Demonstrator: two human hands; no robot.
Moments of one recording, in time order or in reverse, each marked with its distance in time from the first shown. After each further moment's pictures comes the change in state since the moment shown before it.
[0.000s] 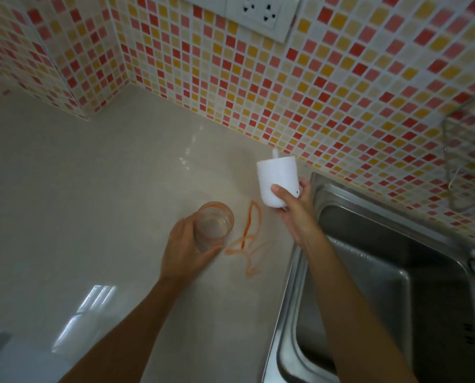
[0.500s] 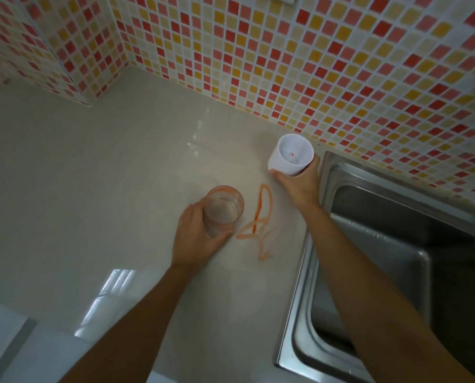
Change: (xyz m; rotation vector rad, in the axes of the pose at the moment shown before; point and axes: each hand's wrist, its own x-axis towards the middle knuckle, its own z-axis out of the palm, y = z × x) left_hand 0.001 0.004 -0.001 0.008 -0.023 -0.013; right_hand 0.044 0.034 -0.004 -0.657 0.246 -0.264
